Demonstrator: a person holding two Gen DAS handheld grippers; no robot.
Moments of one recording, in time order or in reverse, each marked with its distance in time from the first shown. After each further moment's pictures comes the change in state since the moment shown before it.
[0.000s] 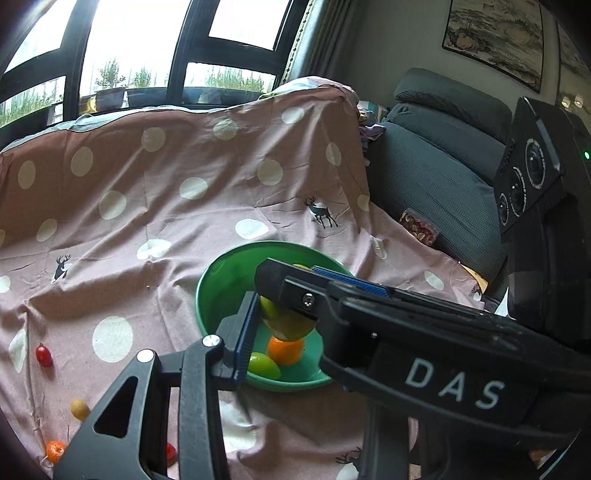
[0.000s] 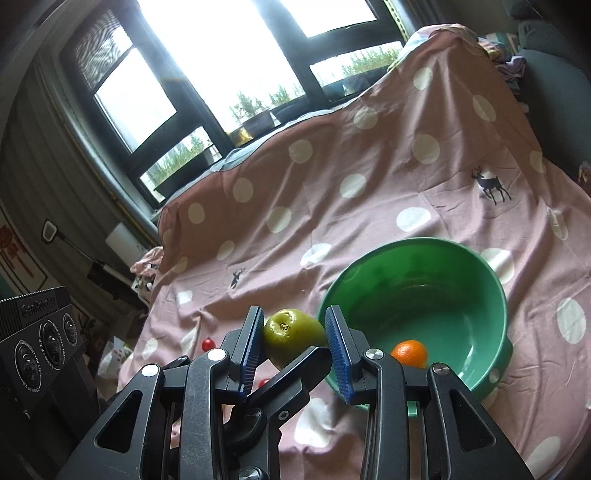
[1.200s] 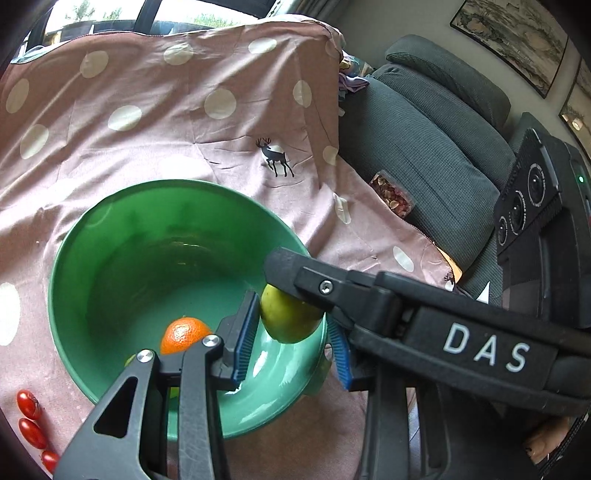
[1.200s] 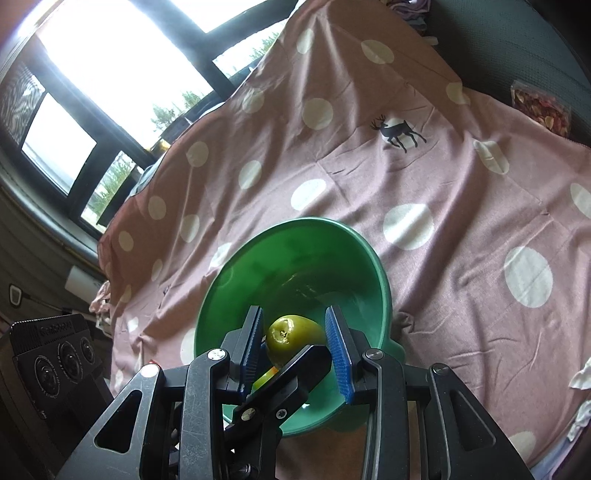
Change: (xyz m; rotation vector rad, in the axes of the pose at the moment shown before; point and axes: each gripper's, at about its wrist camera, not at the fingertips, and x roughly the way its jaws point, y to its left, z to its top) left arm 0.104 -0.031 -0.010 -0.112 0.191 -0.181; right arm 0.011 -0.116 0.007 0.245 0.081 -0.140
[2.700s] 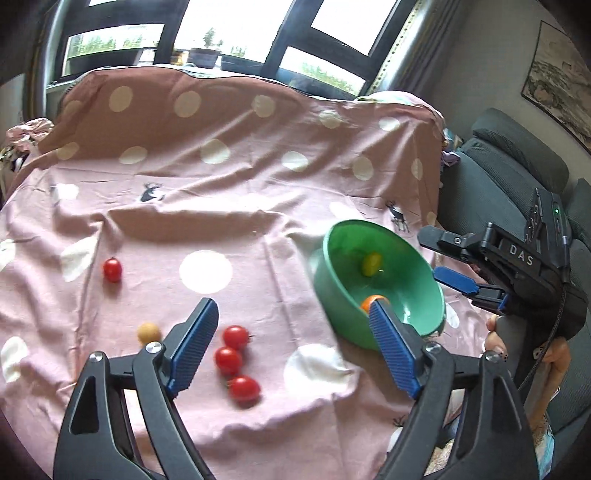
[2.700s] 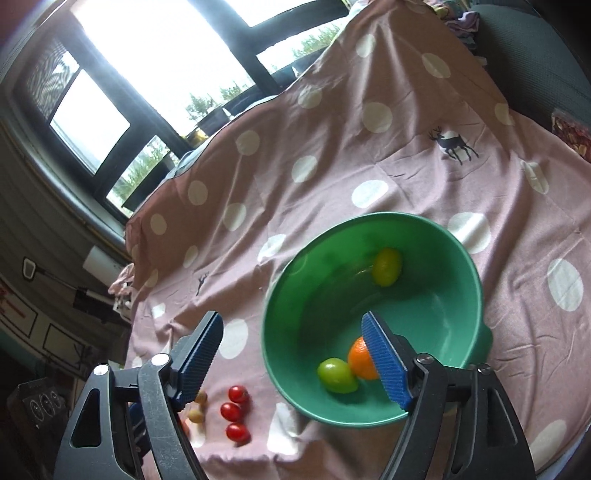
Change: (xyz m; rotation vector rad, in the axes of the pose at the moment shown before) left arm -0.185 0.108 -0.064 -0.187 -0.226 0.348; right arm 0.005 0.073 -0.021 -0.115 -0.017 0.075
